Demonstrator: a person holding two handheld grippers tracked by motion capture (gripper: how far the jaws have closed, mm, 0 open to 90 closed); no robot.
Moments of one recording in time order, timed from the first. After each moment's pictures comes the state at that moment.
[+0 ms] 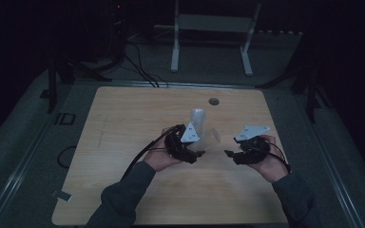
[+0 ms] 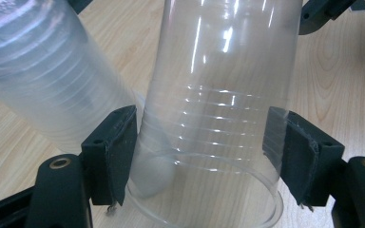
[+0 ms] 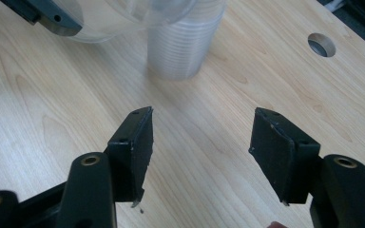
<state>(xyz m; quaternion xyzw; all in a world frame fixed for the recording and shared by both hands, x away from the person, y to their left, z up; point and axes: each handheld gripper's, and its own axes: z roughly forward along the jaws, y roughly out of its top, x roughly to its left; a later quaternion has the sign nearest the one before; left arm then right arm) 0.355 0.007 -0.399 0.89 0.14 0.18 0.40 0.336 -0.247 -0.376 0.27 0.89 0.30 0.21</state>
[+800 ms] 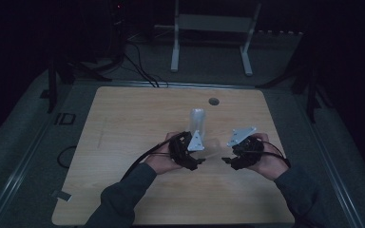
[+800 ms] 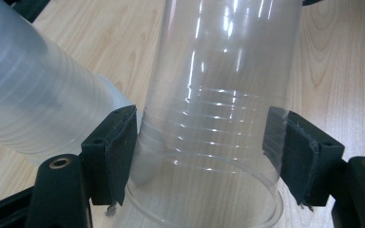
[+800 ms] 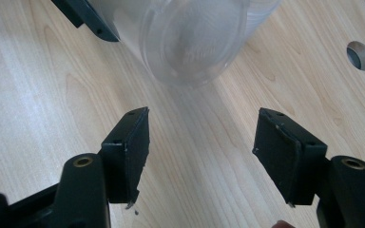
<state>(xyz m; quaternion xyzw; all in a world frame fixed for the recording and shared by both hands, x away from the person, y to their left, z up) 0.347 -0.006 -0.412 0.91 0.10 0.18 0.35 0.333 -0.228 -0.370 0.18 0.94 0.23 0.18</state>
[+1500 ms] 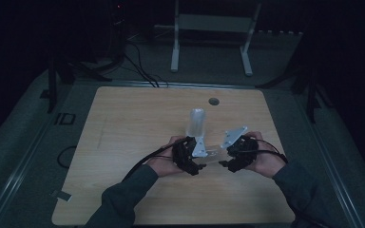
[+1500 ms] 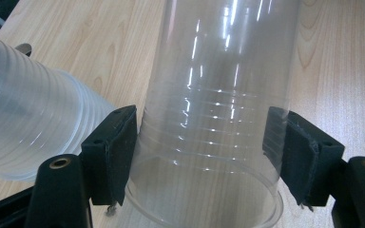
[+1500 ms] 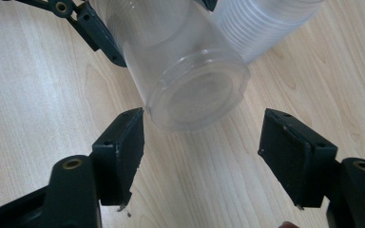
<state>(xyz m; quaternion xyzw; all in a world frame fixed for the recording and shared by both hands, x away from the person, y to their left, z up) 0.341 -0.015 -0.421 0.93 0.07 0.18 0.33 0.335 -0.213 -0.368 0.14 0.96 0.20 0.16</state>
